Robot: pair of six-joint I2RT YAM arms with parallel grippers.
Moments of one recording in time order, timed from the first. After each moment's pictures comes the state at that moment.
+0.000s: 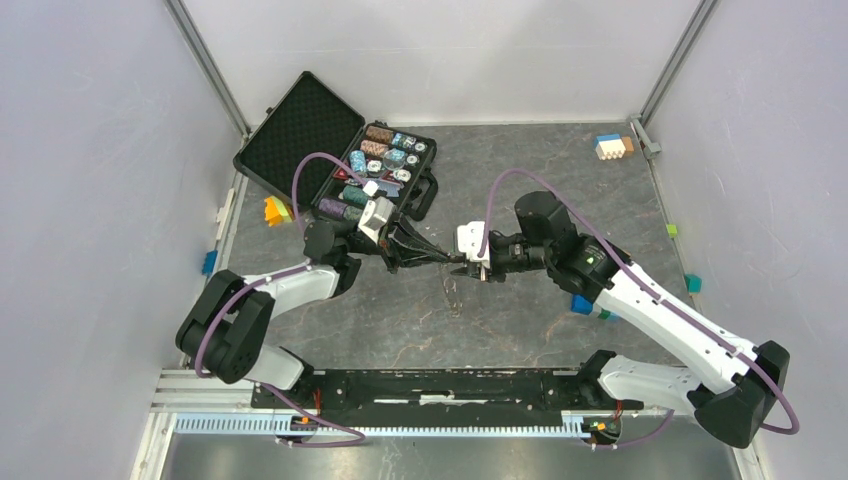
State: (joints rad) left arm -0.54 1.45 0.63 1.48 1.18 -0.64; right arm 0.77 1.09 1.03 -0.46 -0.63 -0.64
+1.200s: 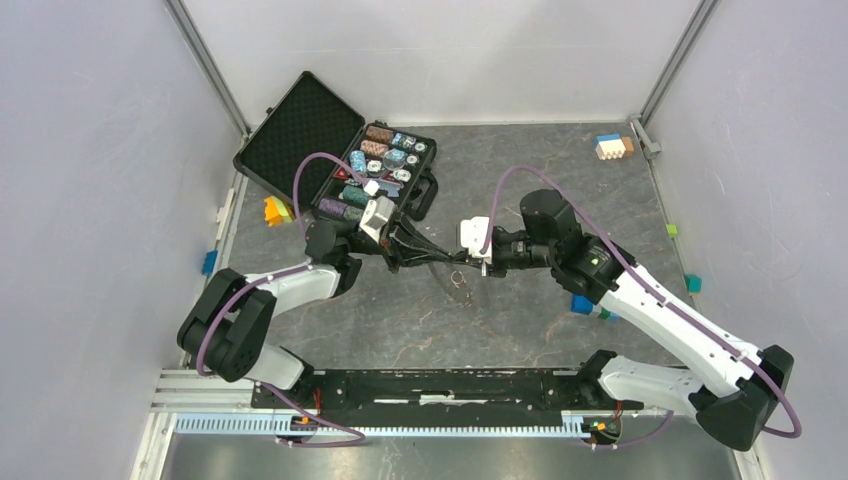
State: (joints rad) left arm -0.55 1.46 0.63 1.48 1.18 -0.64; right arm 0.76 1.08 1.05 -0.44 -0.59 -0.62
